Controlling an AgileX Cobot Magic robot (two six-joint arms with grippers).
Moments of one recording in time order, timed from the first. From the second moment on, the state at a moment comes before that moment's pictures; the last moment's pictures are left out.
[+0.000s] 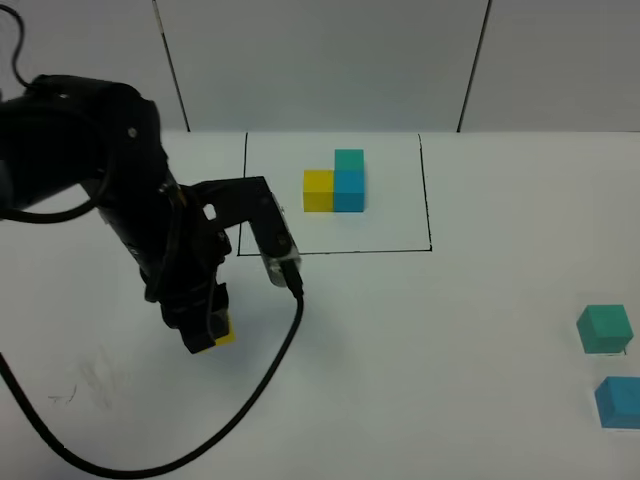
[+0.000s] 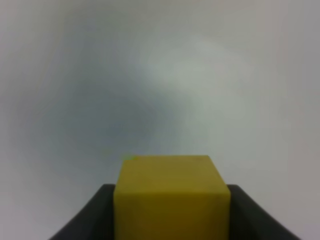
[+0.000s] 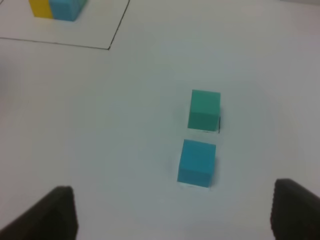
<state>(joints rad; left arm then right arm) -0.49 1.79 -1.32 -0.11 1.00 0.81 0.07 -0.01 -0.50 0.07 1.07 -0.09</state>
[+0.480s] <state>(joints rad) -0.59 1.93 -1.34 -0.09 0.82 0.92 0.07 -0.01 -0.50 0.07 1.07 -0.09</state>
